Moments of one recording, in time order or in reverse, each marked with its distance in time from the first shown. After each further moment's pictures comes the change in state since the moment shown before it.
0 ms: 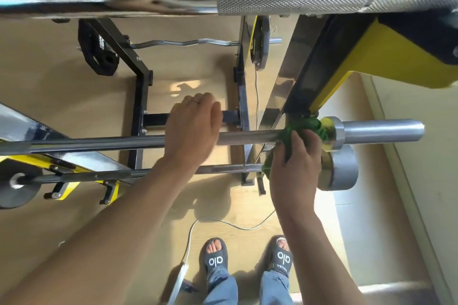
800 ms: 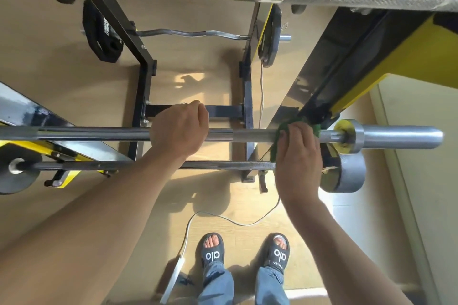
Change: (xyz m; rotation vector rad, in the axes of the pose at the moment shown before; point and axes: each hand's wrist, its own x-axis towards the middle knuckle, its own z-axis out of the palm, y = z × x) left_hand -0.013 -0.064 0.015 0.096 -0.171 -0.204; right_hand 0.010 0.000 0.027 -0.178 0.028 -0.363
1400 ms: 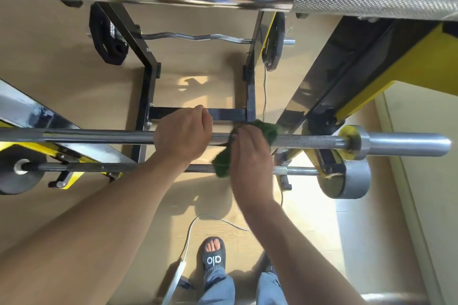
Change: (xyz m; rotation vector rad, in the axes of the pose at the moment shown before) left_hand -0.003 0.000 0.002 0.002 0.038 0.012; right_hand -0.017 -0.066 0.038 0.178 -0.098 -0.176
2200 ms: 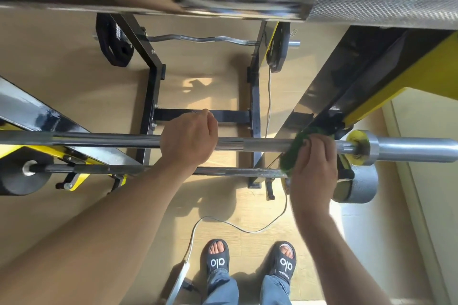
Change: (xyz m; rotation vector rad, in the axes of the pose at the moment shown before) left_hand 0.002 -0.002 0.003 0.005 0.041 -0.018; right_hand -0.002 0.067 -0.045 -0.068 0.216 0.295
